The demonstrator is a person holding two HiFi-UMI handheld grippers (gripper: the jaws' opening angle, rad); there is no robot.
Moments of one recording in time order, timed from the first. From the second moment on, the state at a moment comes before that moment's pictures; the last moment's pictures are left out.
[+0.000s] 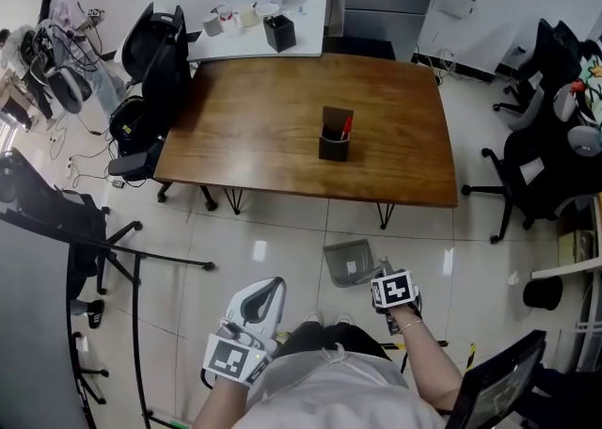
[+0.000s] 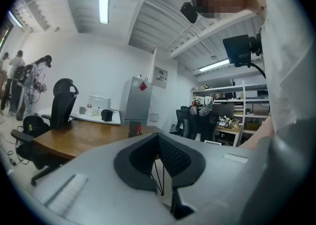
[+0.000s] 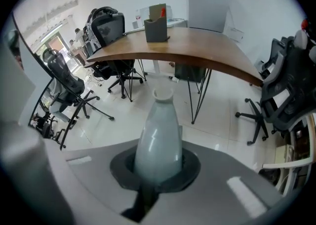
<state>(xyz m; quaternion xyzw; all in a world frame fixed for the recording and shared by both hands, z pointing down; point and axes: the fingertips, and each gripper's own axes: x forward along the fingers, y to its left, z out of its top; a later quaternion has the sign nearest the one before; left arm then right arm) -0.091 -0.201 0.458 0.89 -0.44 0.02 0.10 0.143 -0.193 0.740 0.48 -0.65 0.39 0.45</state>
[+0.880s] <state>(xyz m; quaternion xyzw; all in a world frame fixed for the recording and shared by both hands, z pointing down) -0.096 -0.208 0.517 0.88 -0.45 0.03 0.12 0.144 -0.178 0.828 0.49 -0.64 0.41 0.43</state>
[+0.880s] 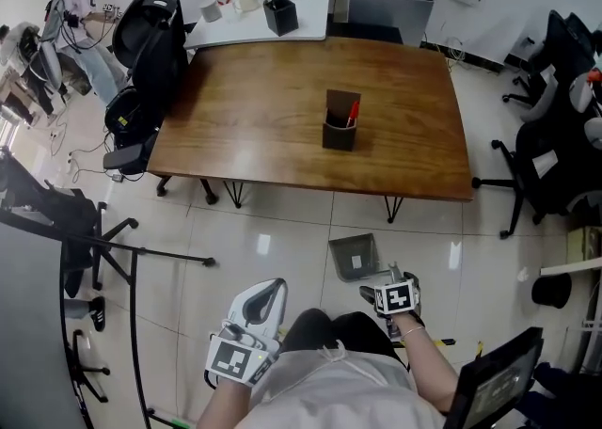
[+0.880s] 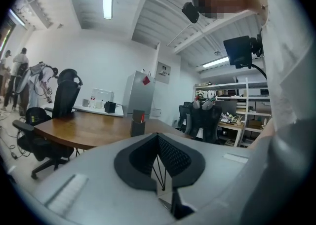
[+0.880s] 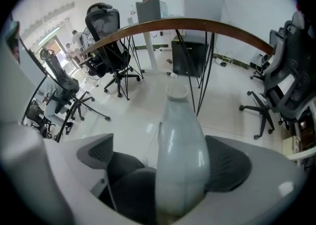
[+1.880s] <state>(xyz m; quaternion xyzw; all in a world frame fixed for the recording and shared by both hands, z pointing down) -0.022 -0.096 0.388 0.92 -0.39 -0.01 0.07 0.166 -0.097 0.486 0.56 -0.78 0.19 0.19</state>
